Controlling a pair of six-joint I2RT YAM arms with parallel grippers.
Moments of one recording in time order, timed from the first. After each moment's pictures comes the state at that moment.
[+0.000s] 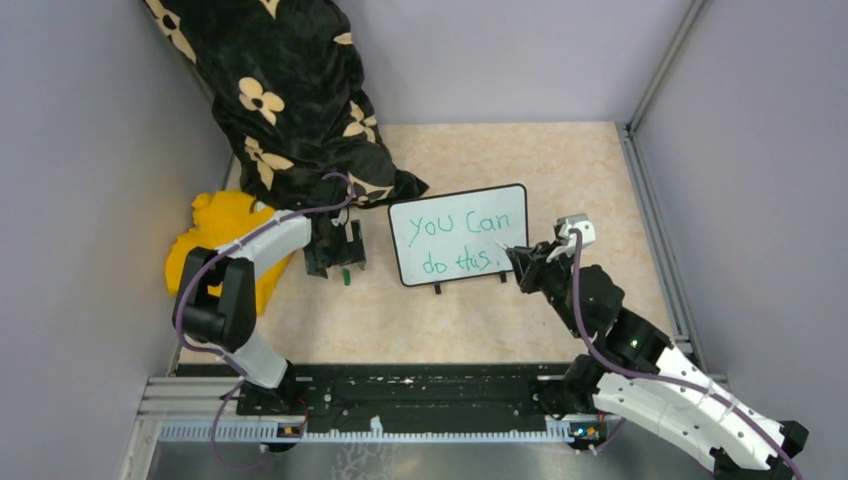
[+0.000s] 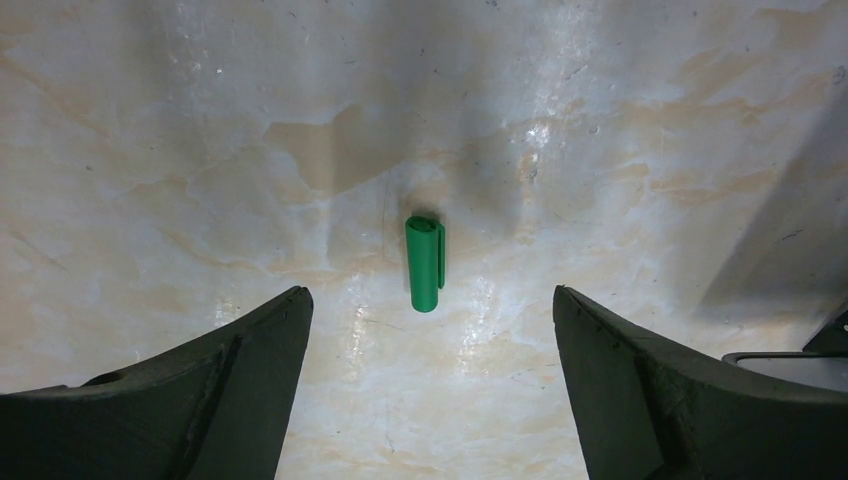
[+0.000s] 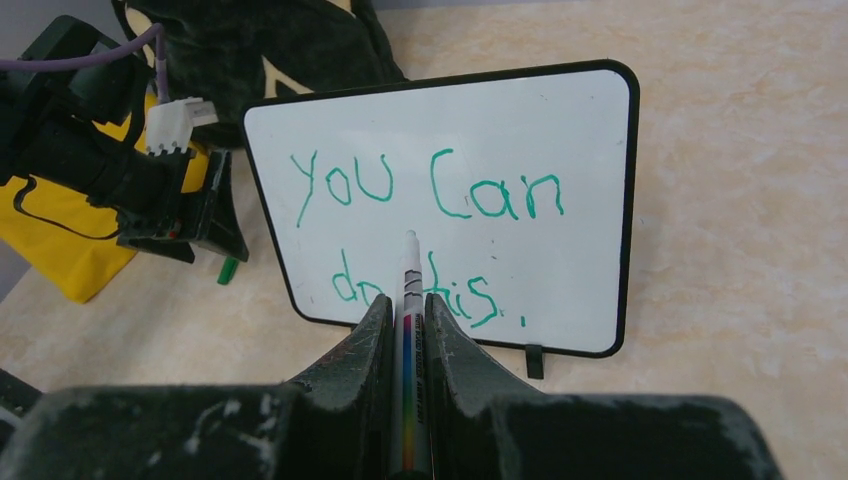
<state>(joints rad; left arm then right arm) -0.32 1.64 1.05 -0.70 -0.05 -0.50 0.87 0.47 0.63 -0.31 0.45 0.33</state>
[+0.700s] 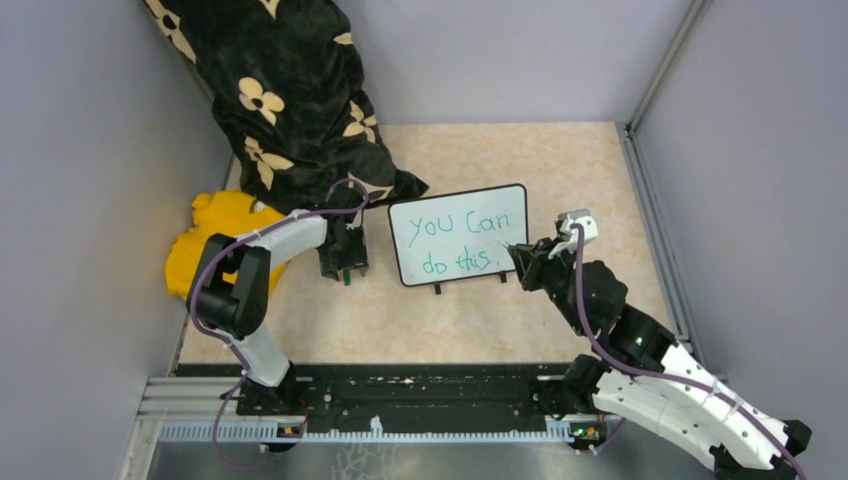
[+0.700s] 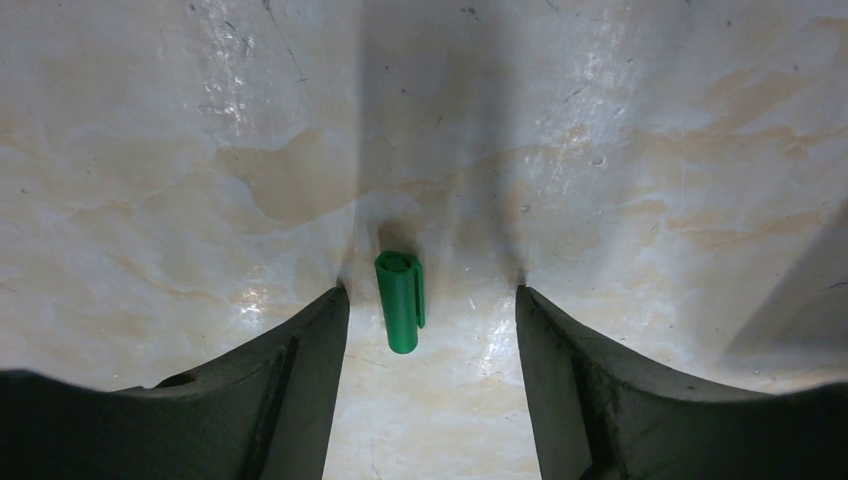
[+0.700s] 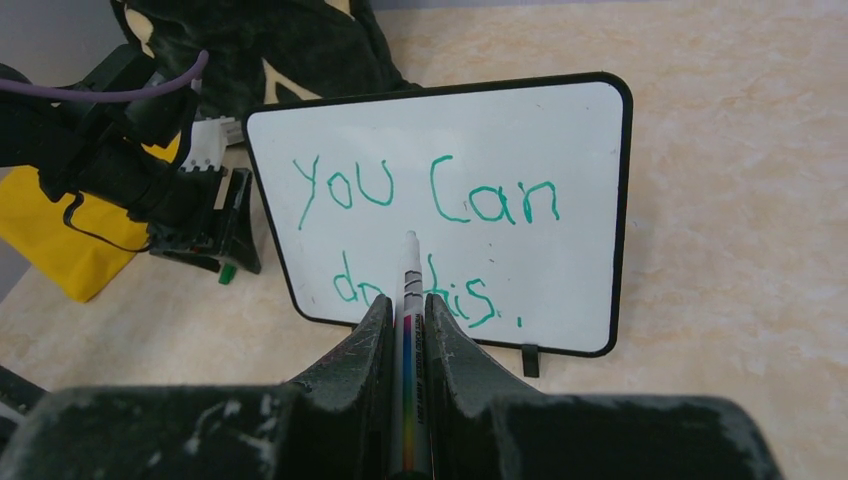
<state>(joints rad) -0.38 1.73 1.07 -0.68 -0.11 -0.53 0.87 0.50 0.69 -0.35 0.46 0.34</state>
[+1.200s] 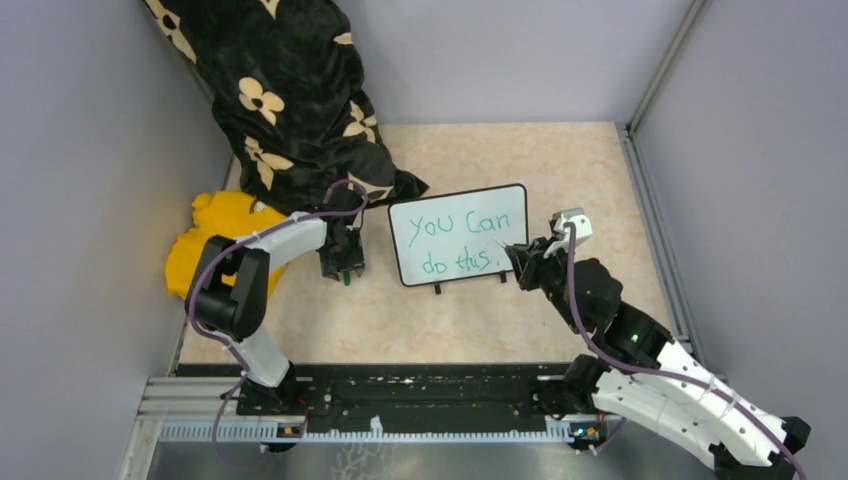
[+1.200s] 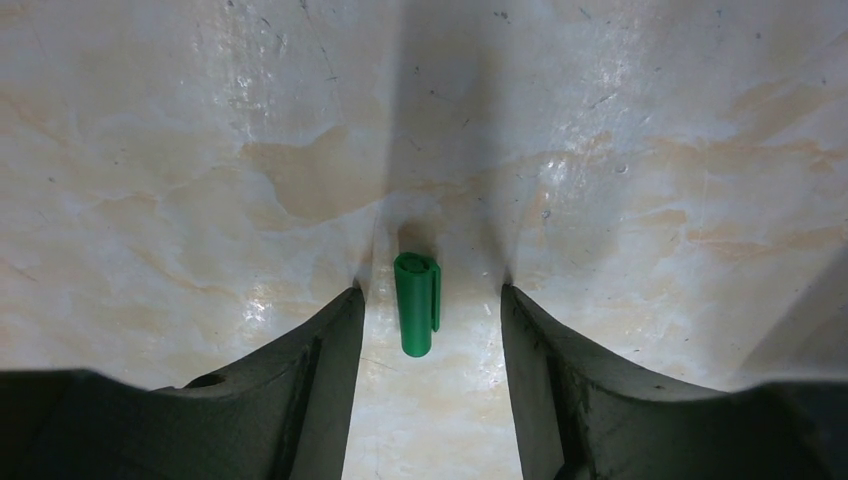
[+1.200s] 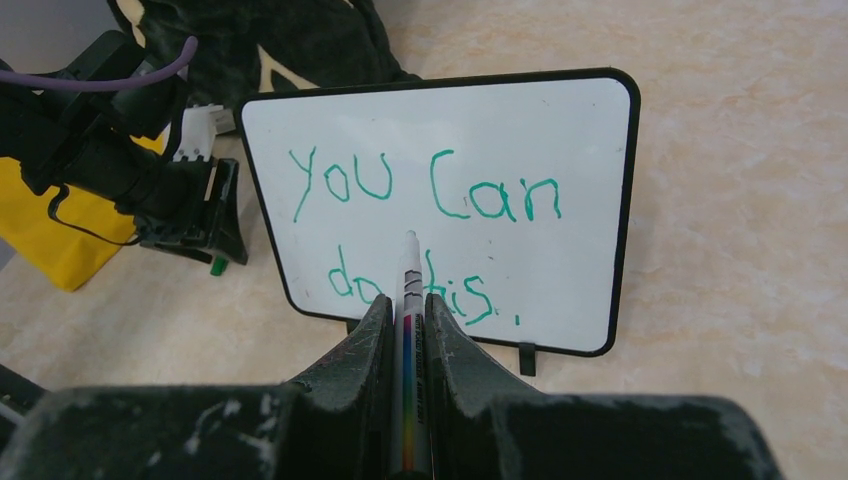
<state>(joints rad) -0.38 1.72 1.04 -0.66 -0.15 -0.56 0.87 0.52 0.69 -0.34 0.45 0.31</state>
